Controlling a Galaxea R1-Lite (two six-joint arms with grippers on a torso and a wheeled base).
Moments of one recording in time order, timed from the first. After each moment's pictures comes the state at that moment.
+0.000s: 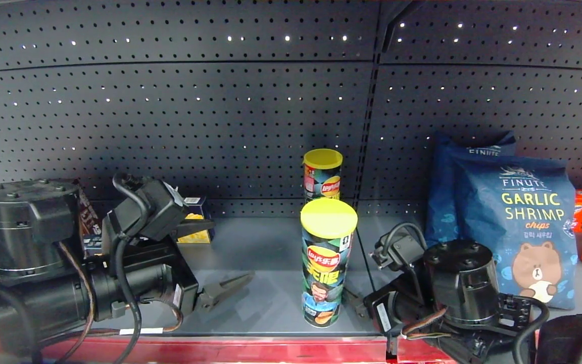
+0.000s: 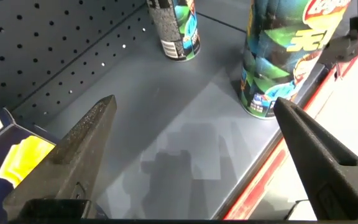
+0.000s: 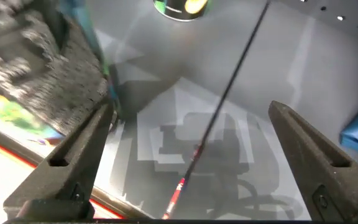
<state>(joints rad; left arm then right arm) -0.43 1.45 -0.55 -0.57 -0.31 0.27 0.82 1.77 -0.57 -0.79 -0.40 -0.02</state>
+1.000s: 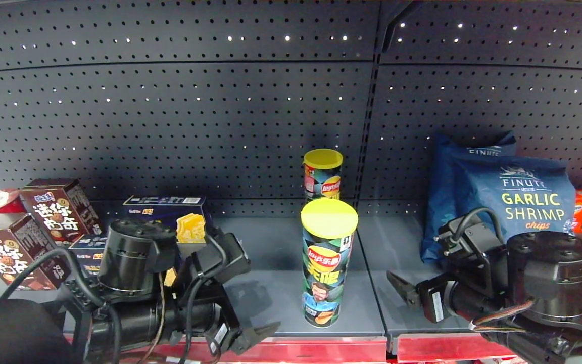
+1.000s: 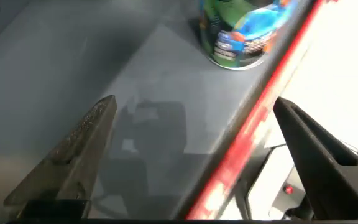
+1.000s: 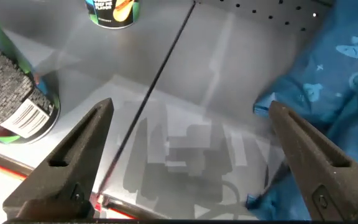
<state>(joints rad) -0.52 1.67 -0.54 -0.56 -0.30 0.32 0.70 1.56 -0.44 -0.78 -0.39 -0.02</state>
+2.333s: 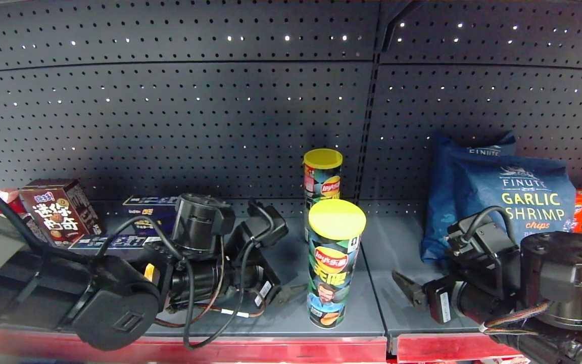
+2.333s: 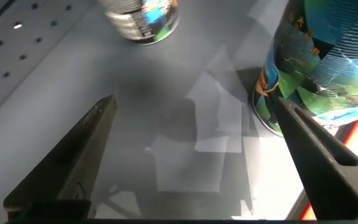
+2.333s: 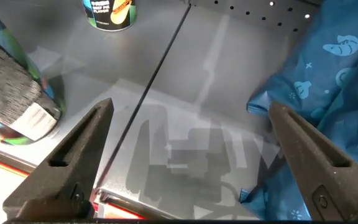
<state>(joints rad) -0.56 1.88 -0.79 -0.56 -0.23 0.31 0.70 1.53 -0.43 -0.78 -0.39 -0.02</state>
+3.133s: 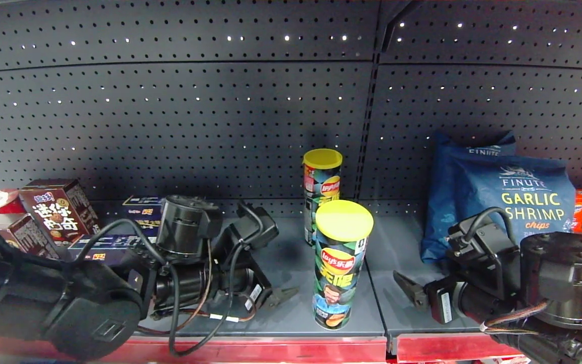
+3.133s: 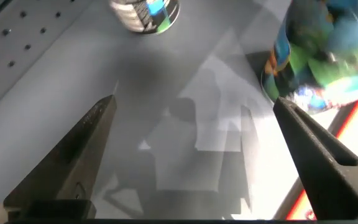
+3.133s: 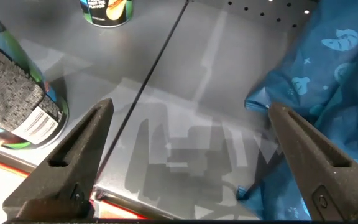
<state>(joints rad) -0.54 1.82 -0.73 -0.56 -0.22 0.31 0.69 1.54 -0.42 -0.78 -0.38 -0.02</state>
